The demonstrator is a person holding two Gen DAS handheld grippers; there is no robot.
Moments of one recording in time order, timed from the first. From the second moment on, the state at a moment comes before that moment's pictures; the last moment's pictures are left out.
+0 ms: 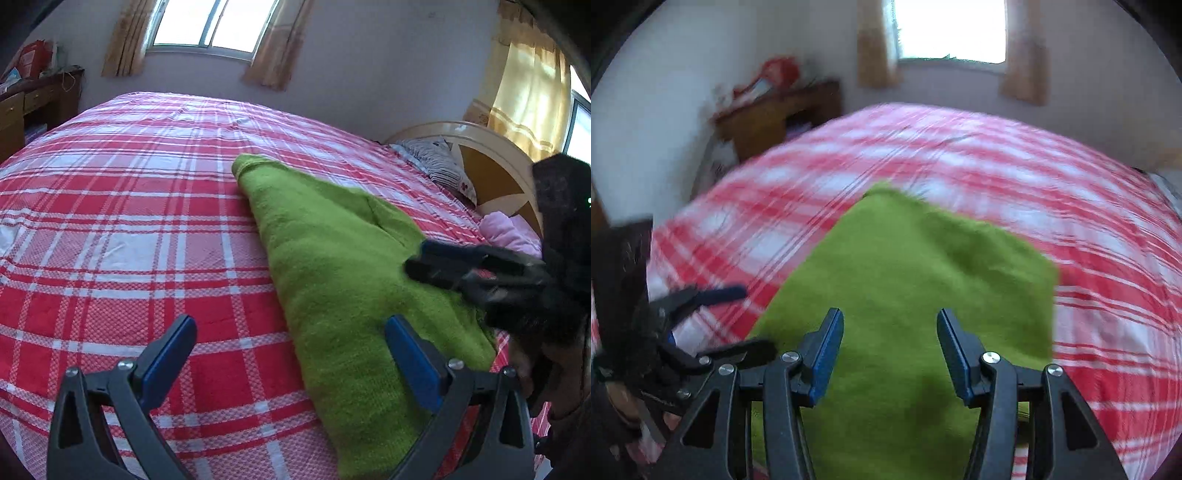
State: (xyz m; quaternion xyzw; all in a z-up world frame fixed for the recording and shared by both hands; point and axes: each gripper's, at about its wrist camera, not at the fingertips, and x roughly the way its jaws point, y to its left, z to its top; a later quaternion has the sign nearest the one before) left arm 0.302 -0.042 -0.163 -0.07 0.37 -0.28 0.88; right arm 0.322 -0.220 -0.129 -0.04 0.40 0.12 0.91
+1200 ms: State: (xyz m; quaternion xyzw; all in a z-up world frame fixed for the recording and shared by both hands) left arm 0.306 -0.076 -0.174 -0.02 0.42 -0.34 0.84; right arm 0.385 -0.384 -0.196 0.31 0.40 0.13 0.85
